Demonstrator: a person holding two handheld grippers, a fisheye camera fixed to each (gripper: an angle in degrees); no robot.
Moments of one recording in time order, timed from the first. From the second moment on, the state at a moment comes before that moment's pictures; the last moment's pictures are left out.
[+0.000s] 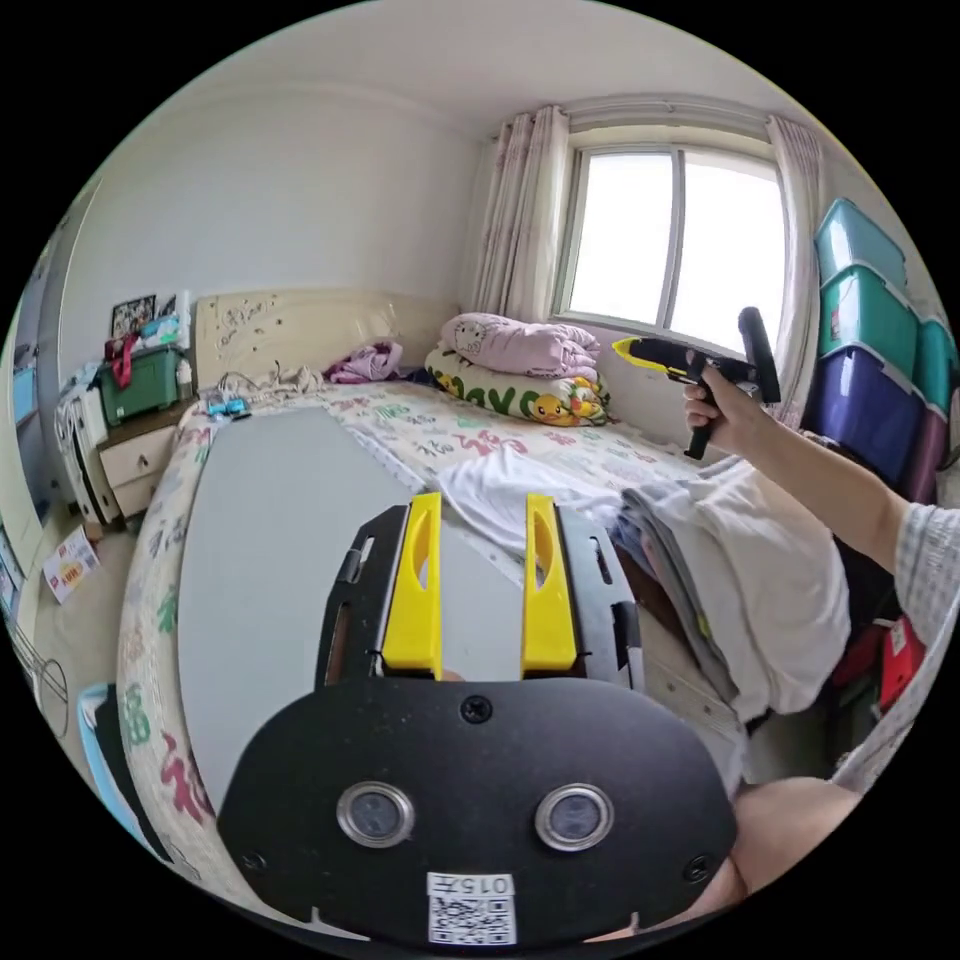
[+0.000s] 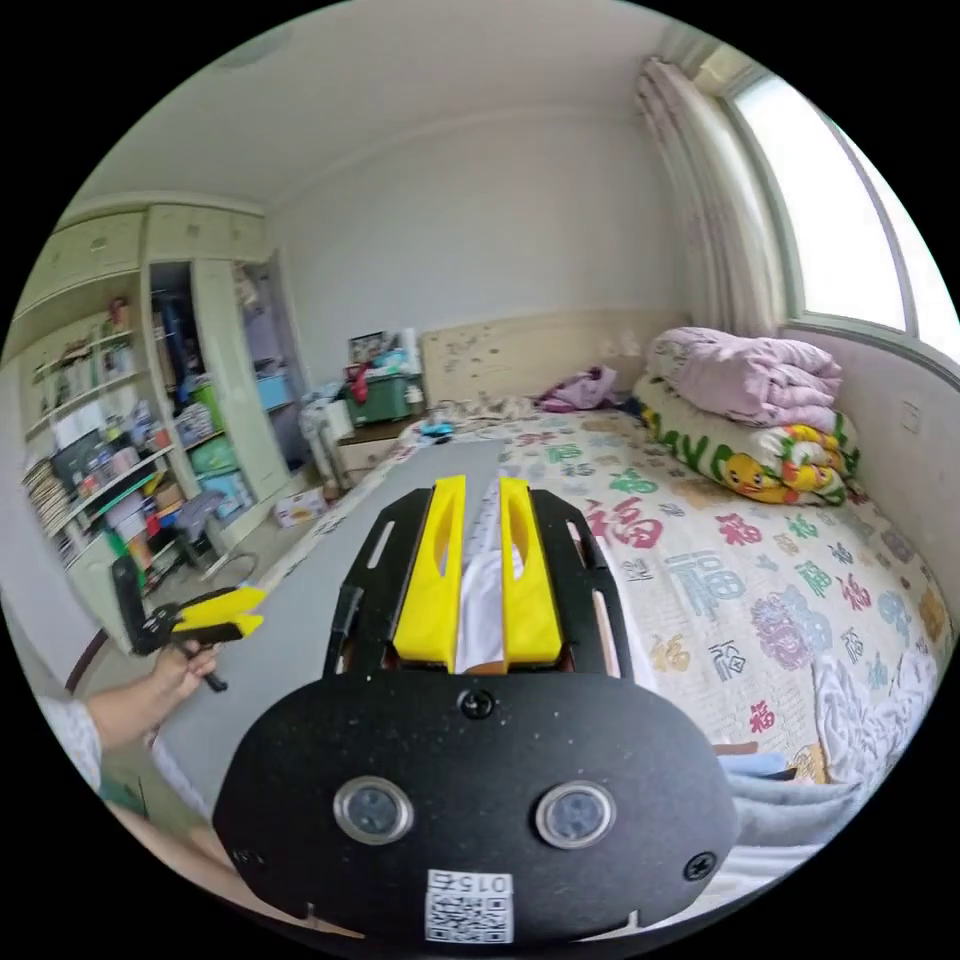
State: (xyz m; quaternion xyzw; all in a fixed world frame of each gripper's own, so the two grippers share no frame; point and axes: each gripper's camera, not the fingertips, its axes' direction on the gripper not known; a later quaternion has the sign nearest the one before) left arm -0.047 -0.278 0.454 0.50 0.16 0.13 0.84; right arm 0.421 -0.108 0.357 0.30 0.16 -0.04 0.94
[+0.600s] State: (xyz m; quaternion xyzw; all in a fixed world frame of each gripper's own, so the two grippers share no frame) left arm 0.023 -0.142 0.321 0.59 0.32 0.09 0.73; right arm 0.300 0.096 0.359 0.18 0.34 -0.08 0.92
